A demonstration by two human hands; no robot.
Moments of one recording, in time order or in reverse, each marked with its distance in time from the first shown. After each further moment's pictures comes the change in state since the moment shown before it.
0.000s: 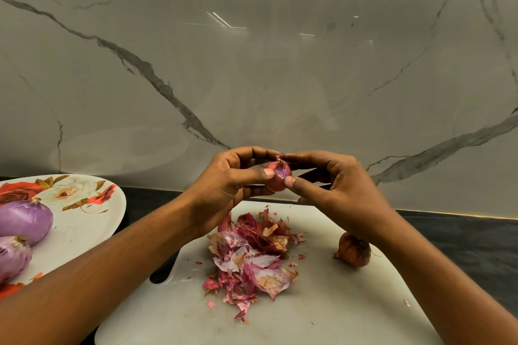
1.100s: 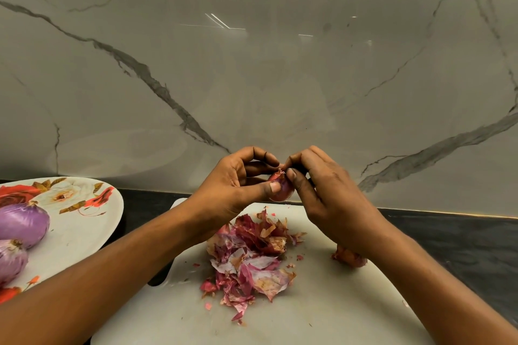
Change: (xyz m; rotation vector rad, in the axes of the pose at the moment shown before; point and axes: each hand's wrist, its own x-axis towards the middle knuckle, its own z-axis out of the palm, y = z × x) left_hand -0.005 -0.004 0.008 0.193 -0.003 0.056; right_hand 0.000 0.002 0.010 -0.398 0.012 -0.208
